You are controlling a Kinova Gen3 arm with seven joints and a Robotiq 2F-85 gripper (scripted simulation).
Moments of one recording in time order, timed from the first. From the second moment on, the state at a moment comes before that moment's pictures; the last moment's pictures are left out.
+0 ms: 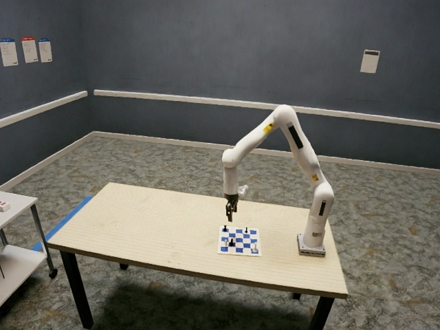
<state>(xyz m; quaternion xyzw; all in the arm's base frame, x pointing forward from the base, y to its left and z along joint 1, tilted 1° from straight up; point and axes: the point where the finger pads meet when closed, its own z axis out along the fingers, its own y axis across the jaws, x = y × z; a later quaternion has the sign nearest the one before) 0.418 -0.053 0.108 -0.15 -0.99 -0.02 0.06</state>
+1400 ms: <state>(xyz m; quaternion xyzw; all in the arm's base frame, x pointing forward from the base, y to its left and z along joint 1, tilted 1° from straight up) 0.414 0.002 0.090 -0.02 -1.00 0.01 0.00</state>
